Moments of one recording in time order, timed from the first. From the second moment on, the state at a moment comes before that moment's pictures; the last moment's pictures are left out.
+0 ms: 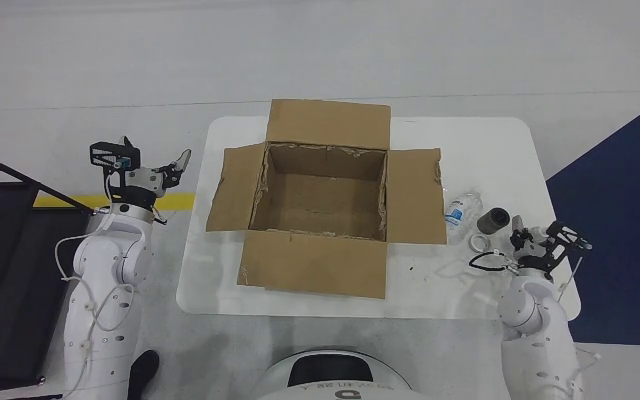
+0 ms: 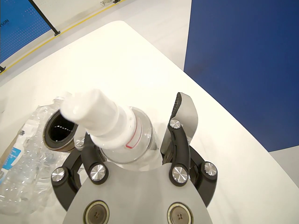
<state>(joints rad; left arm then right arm) 1.53 -1.23 -1.71 -1.70 1.39 -0.21 -0.01 -1.72 -1.37 1.90 -1.47 -1.06 0.09 -0.08</state>
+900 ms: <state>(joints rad) 1.53 -1.23 -1.71 -1.70 1.39 -0.21 -0.01 -2.16 -1.38 1.80 -2.15 -0.89 -0.42 -0.06</state>
